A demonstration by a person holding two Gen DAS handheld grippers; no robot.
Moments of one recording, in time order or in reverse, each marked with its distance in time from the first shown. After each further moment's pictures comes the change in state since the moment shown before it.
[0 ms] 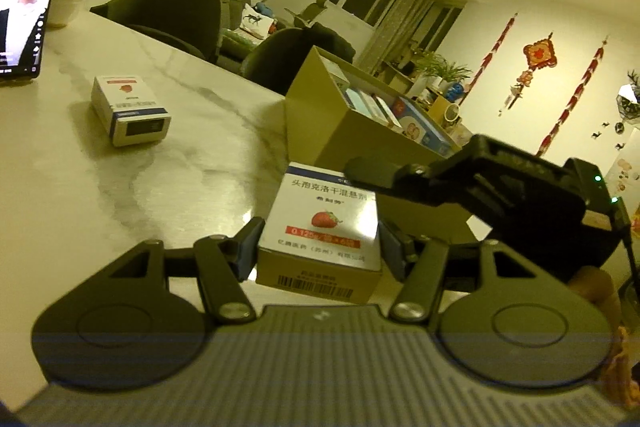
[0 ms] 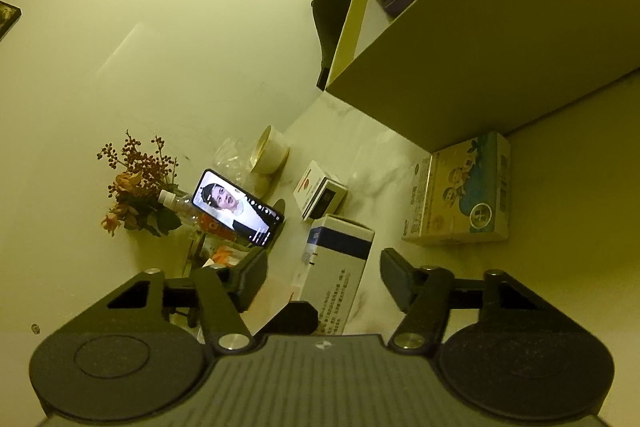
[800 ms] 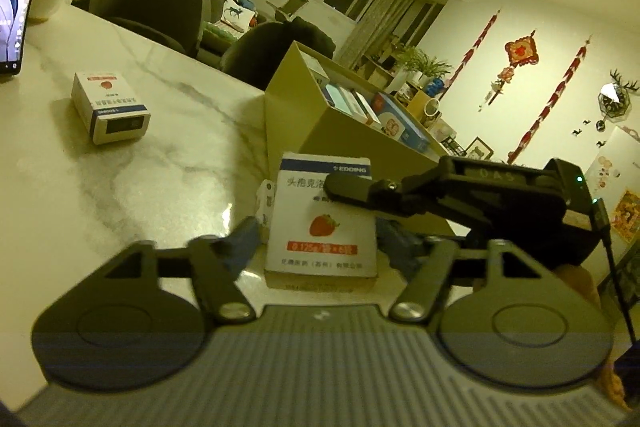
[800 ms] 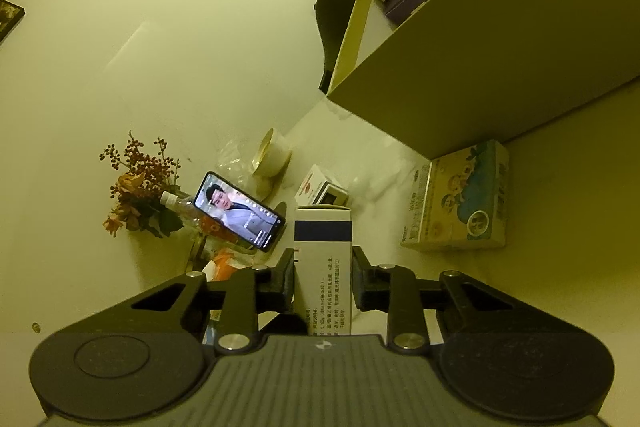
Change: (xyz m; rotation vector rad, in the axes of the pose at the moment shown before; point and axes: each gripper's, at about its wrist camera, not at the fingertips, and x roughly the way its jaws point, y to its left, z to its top) left arm 0.003 0.002 0.005 -0.009 0.029 -0.065; right arm -0.003 -0.001 0.002 -0.010 -0.017 0.002
